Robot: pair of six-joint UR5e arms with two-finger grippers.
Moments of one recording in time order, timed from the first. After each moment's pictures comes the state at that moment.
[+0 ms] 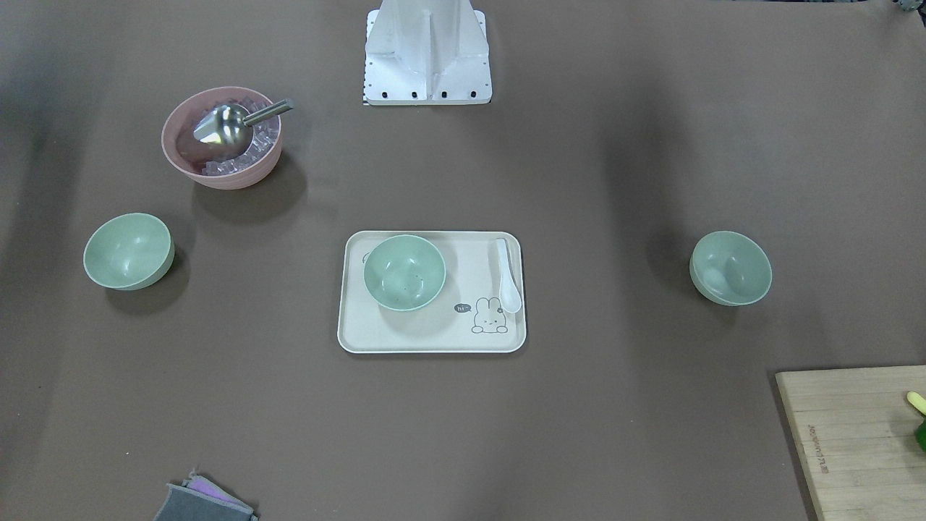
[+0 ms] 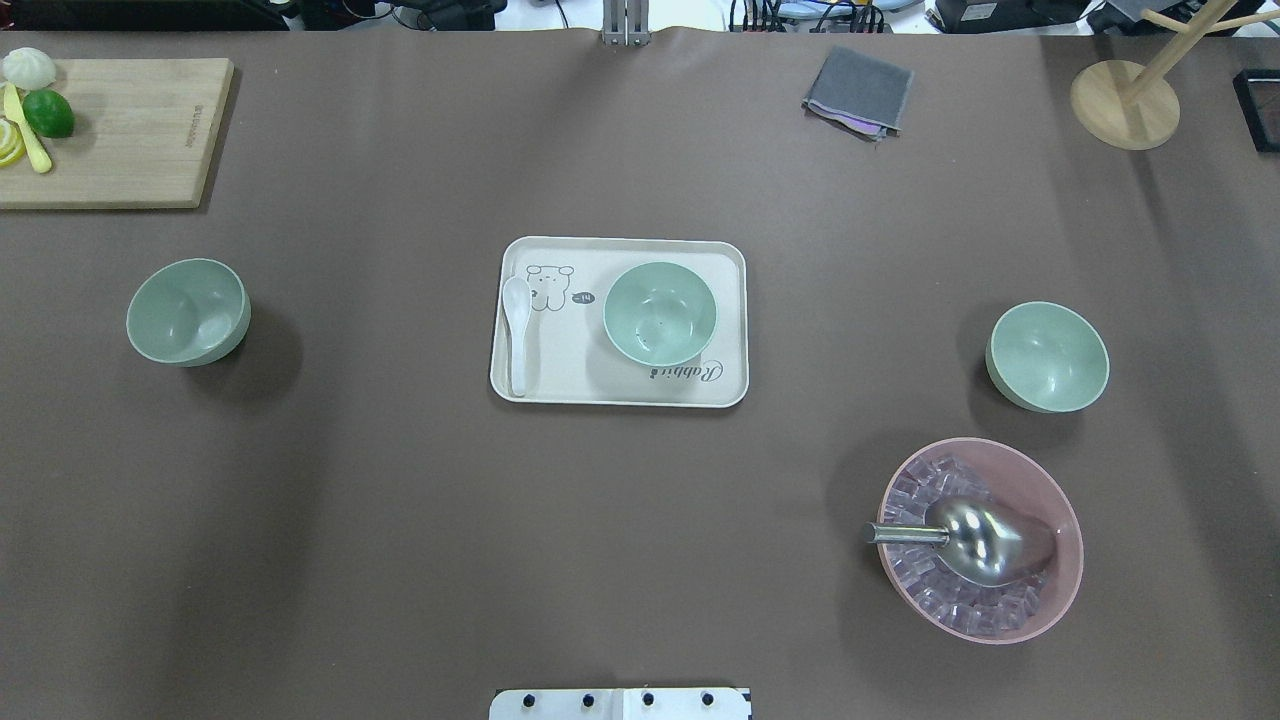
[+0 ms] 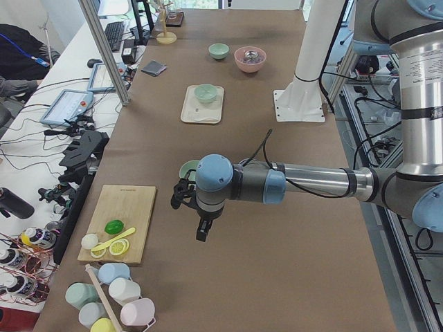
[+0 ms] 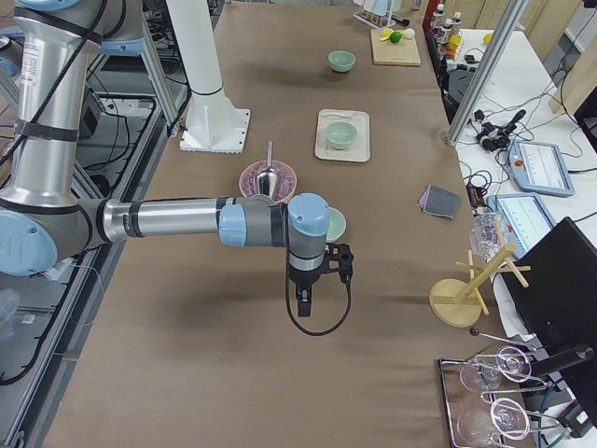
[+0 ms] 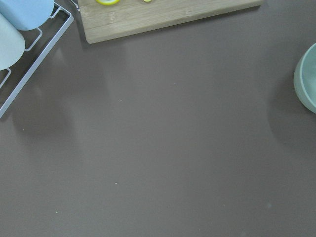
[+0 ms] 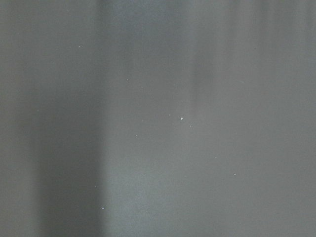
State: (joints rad) left arm -1.64 -1.40 -1.82 -1.59 -2.41 0.22; right arm 1.52 -1.78 1.87 -1.64 2.24 -0.03
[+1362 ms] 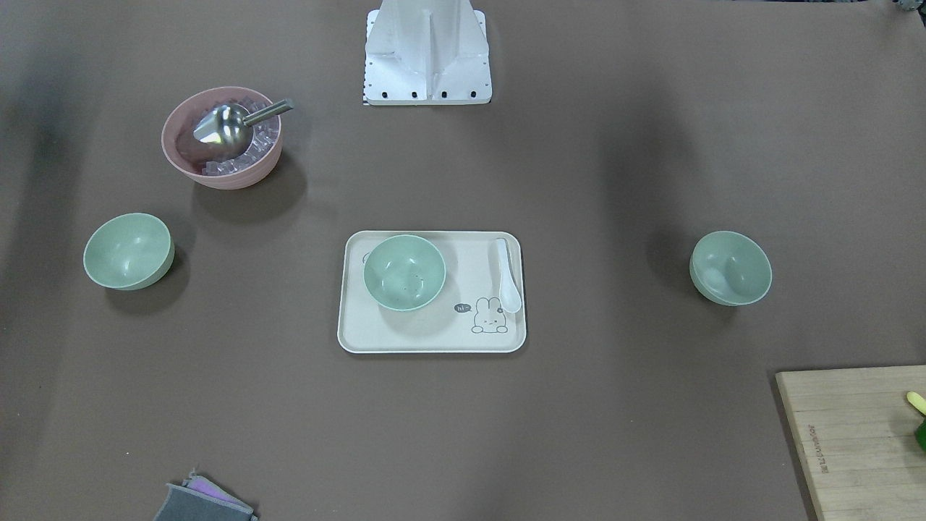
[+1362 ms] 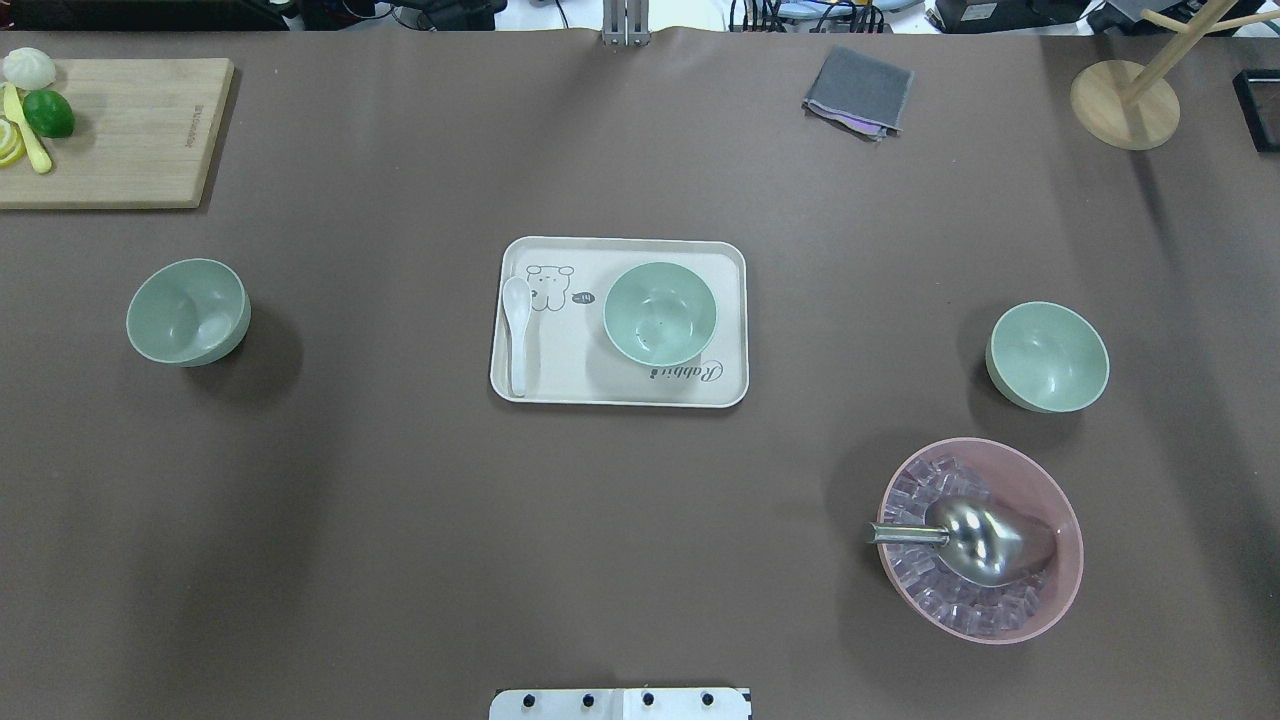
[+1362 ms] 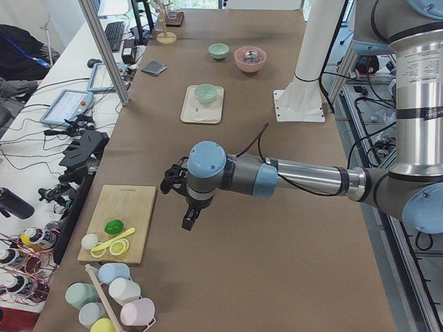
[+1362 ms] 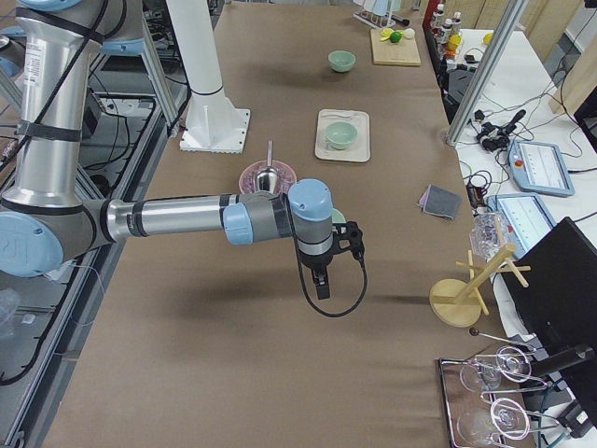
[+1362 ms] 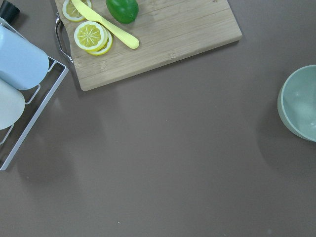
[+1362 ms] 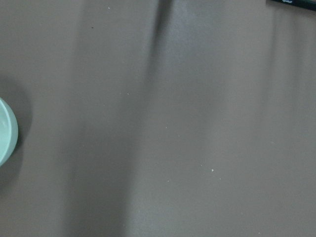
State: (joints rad) left arm -1.64 -1.45 -1.82 -1.66 -2.41 0.23; right arm 1.50 -1.76 1.87 -1.44 2.32 -0.02
